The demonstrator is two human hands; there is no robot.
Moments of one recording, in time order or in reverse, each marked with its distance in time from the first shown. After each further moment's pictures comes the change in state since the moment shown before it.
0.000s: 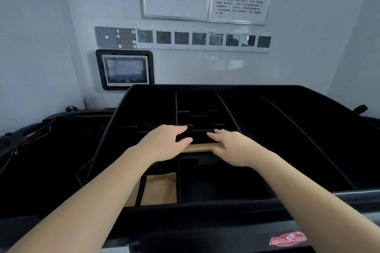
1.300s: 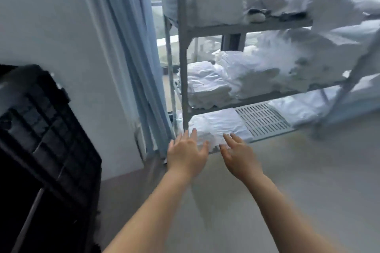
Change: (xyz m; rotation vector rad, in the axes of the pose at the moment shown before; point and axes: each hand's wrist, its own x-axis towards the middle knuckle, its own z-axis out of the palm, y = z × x) left_hand -0.487 0.451 0.262 -0.245 -0.636 1.340; right_hand -0.742 -0.134 0.199 0.086 0.689 2.012
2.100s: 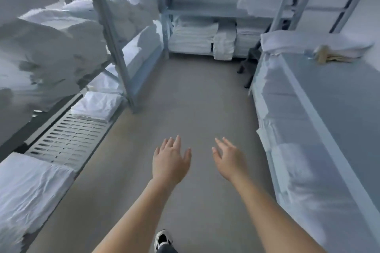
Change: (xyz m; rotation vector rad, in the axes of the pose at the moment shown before) left_hand -0.011 0.521 0.329 -0.019 -0.505 0.893; right_hand -0.183 0.509 -0.181 0.051 0.440 1.056
